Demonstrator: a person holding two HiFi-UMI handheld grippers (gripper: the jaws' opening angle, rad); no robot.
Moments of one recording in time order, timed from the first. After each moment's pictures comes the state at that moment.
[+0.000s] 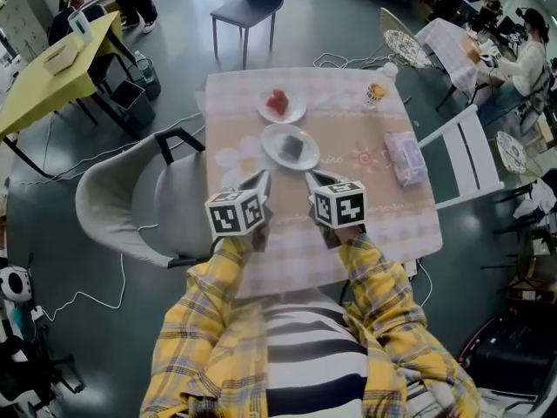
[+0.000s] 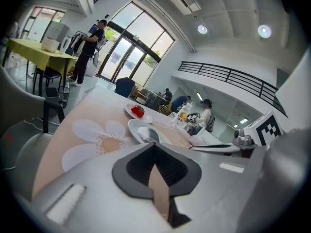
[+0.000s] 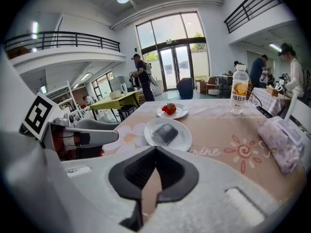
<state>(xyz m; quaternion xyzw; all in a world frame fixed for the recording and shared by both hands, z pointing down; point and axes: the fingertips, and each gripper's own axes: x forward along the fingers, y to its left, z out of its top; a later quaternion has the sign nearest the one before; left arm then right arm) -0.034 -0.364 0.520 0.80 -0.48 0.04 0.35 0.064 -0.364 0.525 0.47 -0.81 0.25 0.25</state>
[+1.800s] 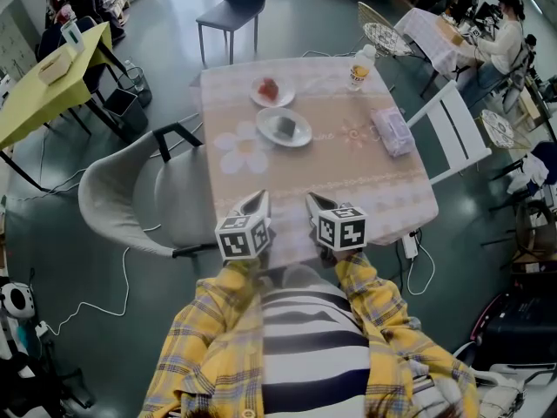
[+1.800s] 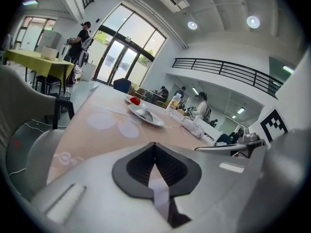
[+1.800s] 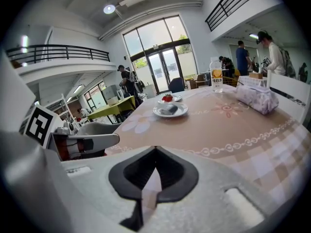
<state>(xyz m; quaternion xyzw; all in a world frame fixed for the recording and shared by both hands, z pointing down) -0.036 -0.257 0.544 0.82 -0.47 0.07 0.32 0.068 -0.242 0.551 0.51 -0.78 0.29 0.19</state>
